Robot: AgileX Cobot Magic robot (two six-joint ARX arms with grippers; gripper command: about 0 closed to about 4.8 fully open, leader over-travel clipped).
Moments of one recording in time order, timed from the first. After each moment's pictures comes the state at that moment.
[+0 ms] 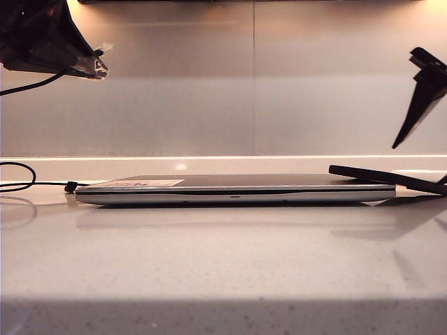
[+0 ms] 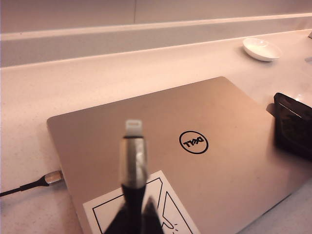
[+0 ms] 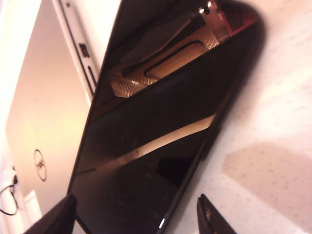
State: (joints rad) left arm -0.46 0.87 0.54 0.07 0.12 -0.11; right arm -0.01 1.20 0.70 -0.33 -0.47 0.83
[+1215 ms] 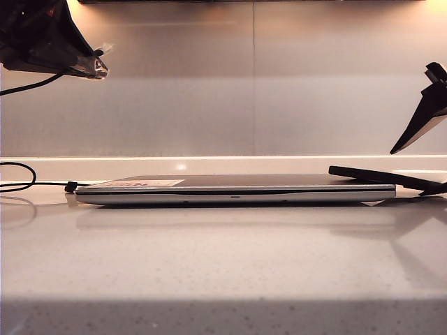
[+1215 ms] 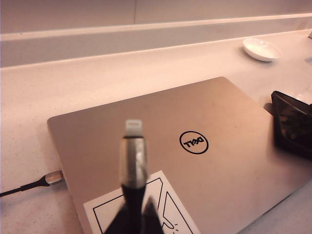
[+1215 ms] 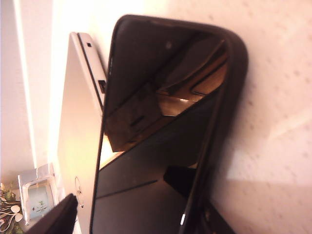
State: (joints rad) left arm -0.46 0.87 0.54 0.07 0.12 -0.11; right arm -0.07 1.28 0.53 0.12 -0.55 1.03
